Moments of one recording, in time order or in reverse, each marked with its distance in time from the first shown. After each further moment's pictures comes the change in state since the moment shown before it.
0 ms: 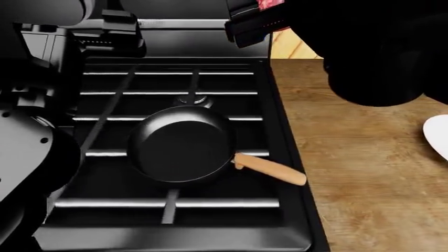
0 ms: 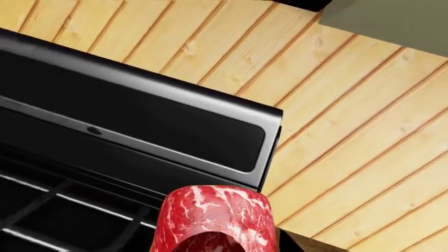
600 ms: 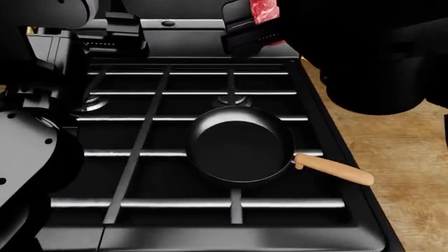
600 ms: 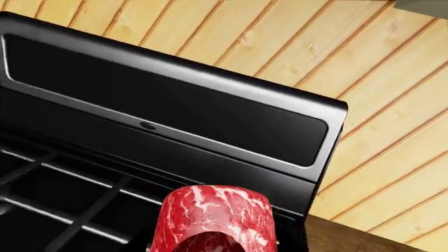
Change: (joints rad) left arm 0.011 0.001 0.012 -0.011 0.004 0.029 0.001; right arm -0.021 0.002 0.000 0.003 0.104 -0.005 0.054
